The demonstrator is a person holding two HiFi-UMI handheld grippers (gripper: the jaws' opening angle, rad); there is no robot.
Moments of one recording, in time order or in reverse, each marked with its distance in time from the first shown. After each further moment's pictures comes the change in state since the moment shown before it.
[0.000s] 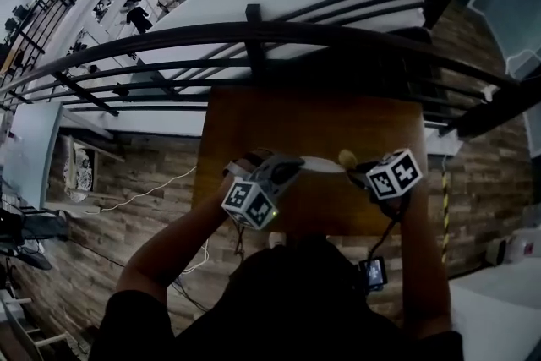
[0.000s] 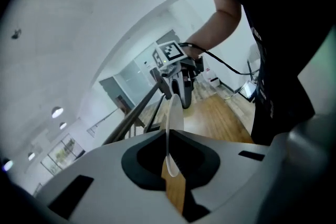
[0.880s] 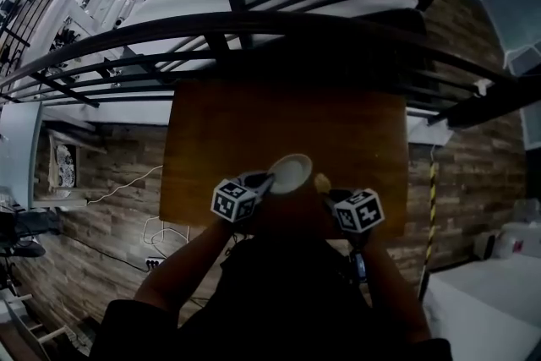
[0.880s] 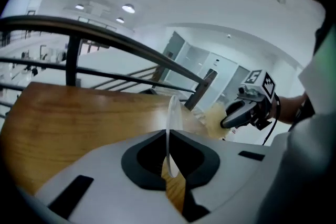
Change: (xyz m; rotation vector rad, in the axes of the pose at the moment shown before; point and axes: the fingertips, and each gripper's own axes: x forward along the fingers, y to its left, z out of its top) left arm 0.130 -0.079 -0.112 -1.248 0.145 -0.023; right arm 0.043 -0.067 -0.089 0.161 -0.047 0.002
